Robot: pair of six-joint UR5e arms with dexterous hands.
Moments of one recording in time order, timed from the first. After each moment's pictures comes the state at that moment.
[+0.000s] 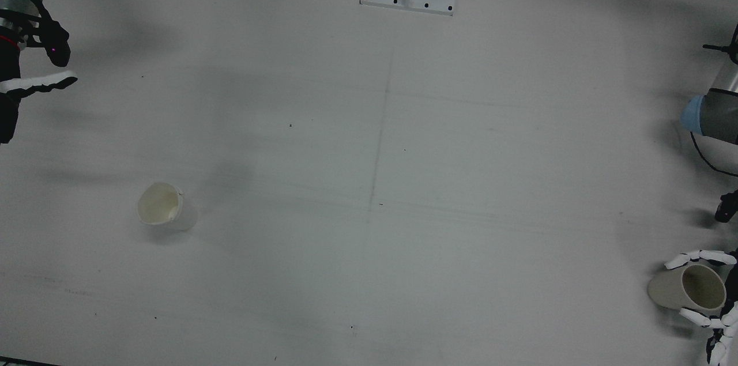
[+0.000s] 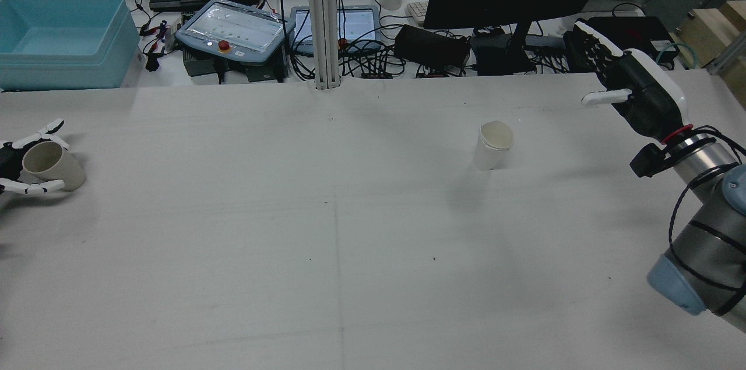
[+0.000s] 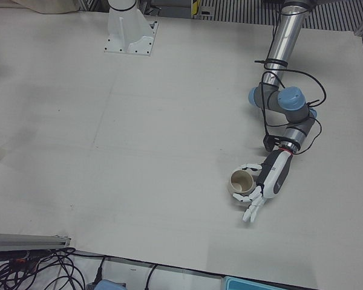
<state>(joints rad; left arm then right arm) -0.99 -1.75 -1.09 -0.52 1.38 0.58 1.00 -1.50 1.80 -3.16 -1.16 -0.46</state>
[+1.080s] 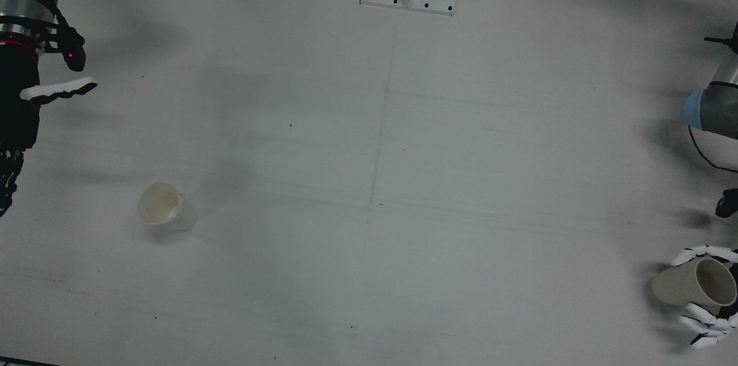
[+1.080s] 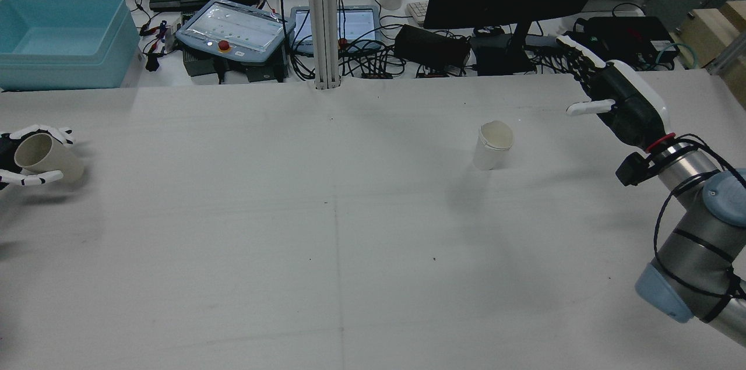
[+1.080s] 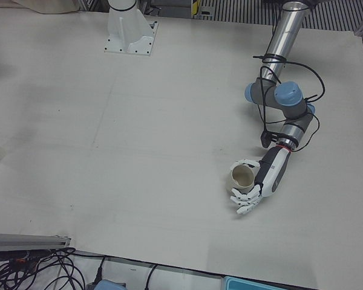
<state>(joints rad) -1.00 -1.73 -1.20 -0.42 1.38 0.48 0.95 -1.49 1.78 -3.16 -1.14 -0.45</state>
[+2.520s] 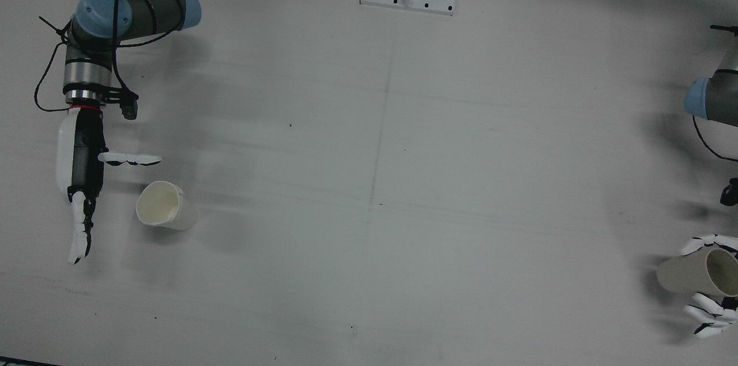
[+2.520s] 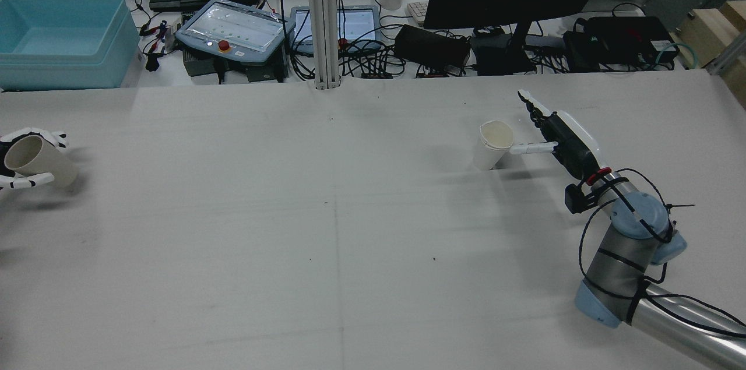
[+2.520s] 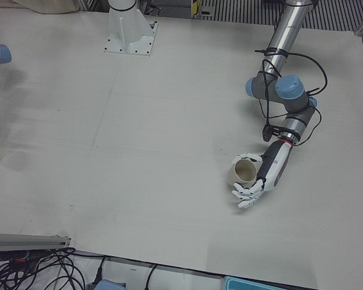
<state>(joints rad) -1.00 -1.68 -1.28 -0.36 1.39 0.41 0.80 -1.32 1.42 -3.14 -1.04 -0.45</state>
